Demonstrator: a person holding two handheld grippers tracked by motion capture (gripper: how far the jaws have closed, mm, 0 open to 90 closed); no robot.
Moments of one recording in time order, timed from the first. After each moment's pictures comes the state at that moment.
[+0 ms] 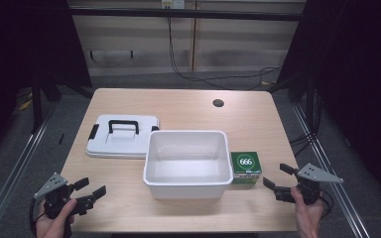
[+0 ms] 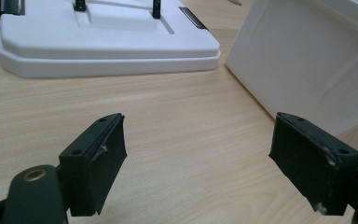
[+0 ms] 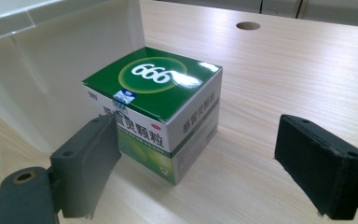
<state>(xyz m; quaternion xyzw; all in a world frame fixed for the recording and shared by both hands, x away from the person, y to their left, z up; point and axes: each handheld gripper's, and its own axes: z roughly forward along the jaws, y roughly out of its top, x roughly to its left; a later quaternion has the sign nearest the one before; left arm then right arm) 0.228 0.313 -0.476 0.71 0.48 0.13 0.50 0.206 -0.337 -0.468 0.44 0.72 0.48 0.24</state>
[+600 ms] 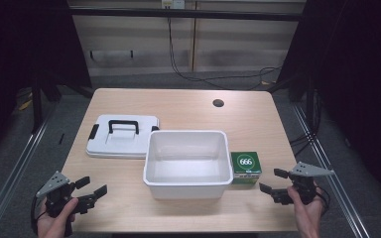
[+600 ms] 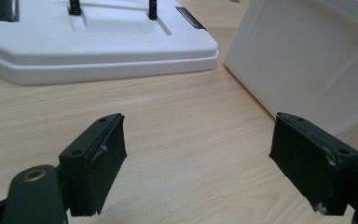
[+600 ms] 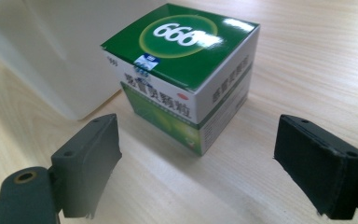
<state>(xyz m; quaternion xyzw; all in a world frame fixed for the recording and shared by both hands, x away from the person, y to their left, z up) 0.230 0.307 -0.475 0.72 0.46 0.13 0.50 0.214 -0.330 -0.466 0.44 0.77 0.44 0.15</state>
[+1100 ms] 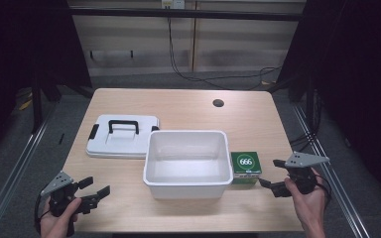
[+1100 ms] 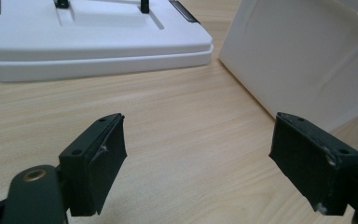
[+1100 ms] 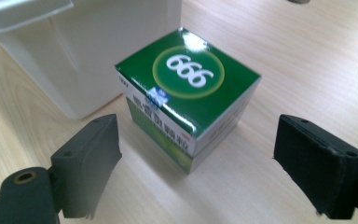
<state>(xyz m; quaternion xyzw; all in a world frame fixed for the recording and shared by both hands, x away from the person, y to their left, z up) 0.231 0.303 -0.476 0.72 0.47 0.12 0.49 0.228 -0.316 -0.425 0.38 0.82 0.39 0.18</state>
